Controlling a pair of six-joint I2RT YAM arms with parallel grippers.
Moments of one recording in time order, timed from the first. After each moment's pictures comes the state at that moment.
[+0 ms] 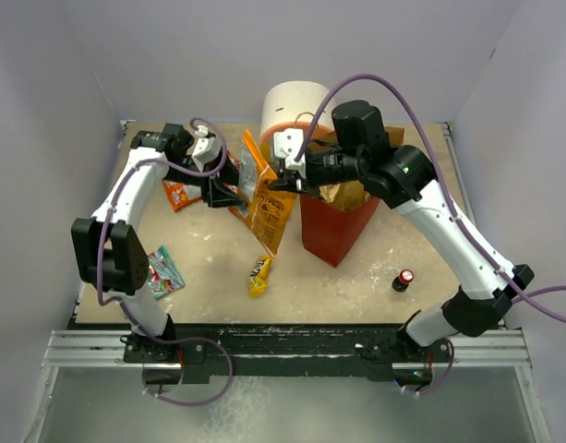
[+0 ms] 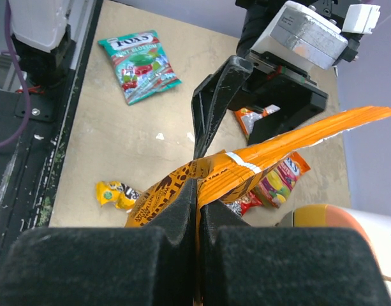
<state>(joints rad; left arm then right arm) -0.13 1.72 1.60 -1.33 1.48 1.35 0.74 1.50 1.90 -0.85 -0.67 -0.65</state>
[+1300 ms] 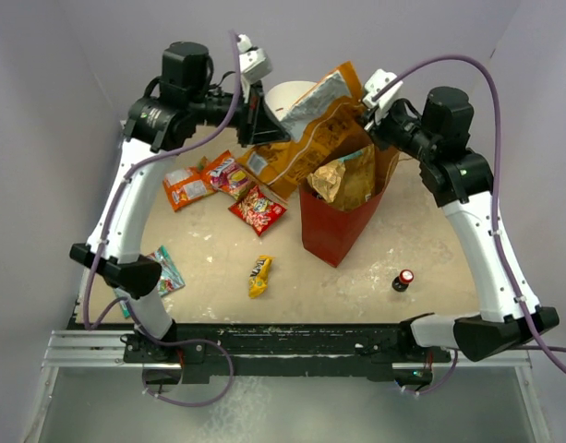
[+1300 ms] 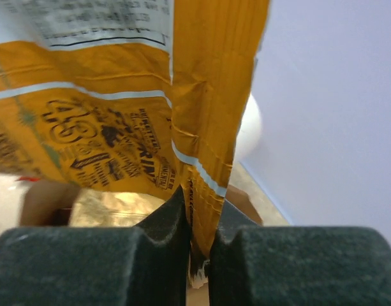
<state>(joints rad) -0.43 1.74 2.30 -0.92 0.96 0.11 0.29 1.32 1.68 -0.55 -0.39 -0.52</state>
